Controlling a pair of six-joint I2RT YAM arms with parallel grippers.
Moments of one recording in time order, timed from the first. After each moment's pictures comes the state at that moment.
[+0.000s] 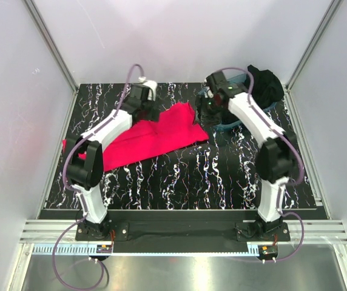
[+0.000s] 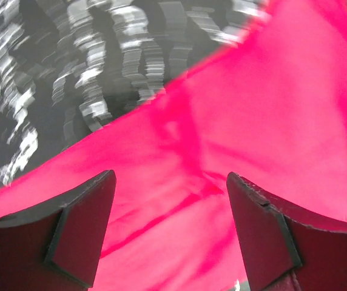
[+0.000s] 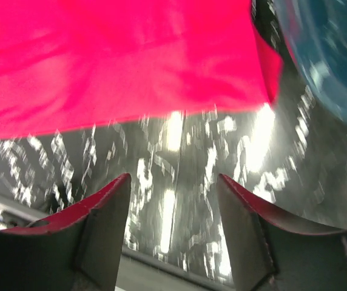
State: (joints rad) left arm -0.35 1.86 1.47 -0.35 -0.13 -0.13; right arm 0.41 2.02 1.89 -0.94 -0.19 0.43
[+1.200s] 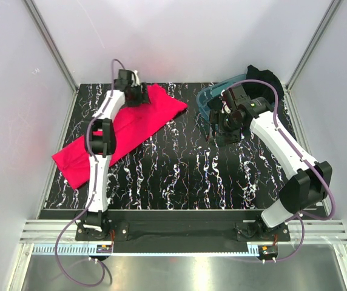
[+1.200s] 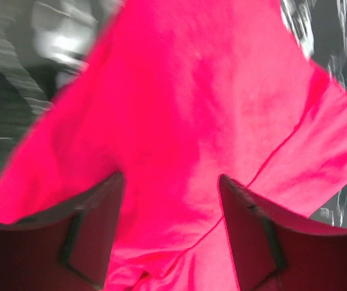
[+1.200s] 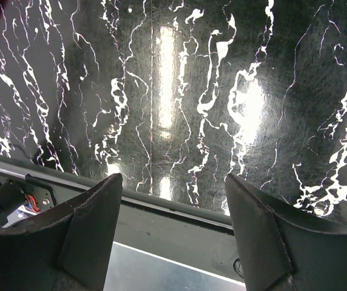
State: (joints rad) left arm -0.13 2.57 2.34 -0.65 0.28 -0.24; right arm 0.41 1.57 1.55 -1.08 -0.15 0.45
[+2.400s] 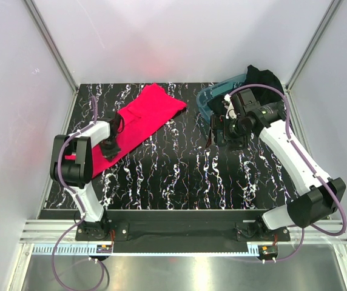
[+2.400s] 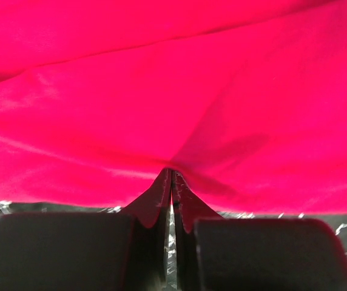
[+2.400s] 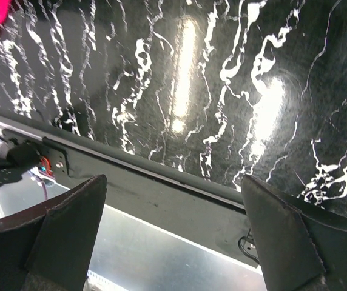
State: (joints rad) left arm -0.09 1.81 1.15 -0.80 -0.35 -0.55; right arm 0.41 1.43 1.51 -1.14 -0.26 0.42
